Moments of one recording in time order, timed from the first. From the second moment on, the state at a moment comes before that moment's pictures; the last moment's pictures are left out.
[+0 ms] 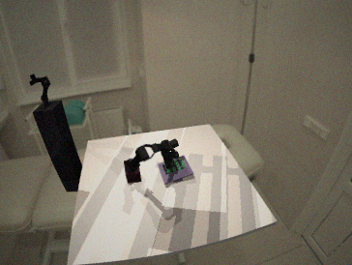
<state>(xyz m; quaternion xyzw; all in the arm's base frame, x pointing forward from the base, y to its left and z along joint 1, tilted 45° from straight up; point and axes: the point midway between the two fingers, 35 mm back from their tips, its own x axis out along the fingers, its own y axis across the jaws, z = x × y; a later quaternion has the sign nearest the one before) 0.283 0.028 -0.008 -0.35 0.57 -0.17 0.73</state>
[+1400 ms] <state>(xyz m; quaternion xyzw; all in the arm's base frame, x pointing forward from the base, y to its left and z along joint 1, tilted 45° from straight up) 0.284 0.020 -0.016 -0.35 0.57 -0.17 0.73</state>
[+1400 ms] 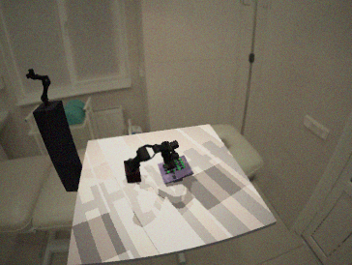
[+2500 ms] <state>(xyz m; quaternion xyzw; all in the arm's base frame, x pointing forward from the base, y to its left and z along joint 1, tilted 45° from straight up) 0.273 0.053 0.016 -0.35 0.58 -0.17 0.72</state>
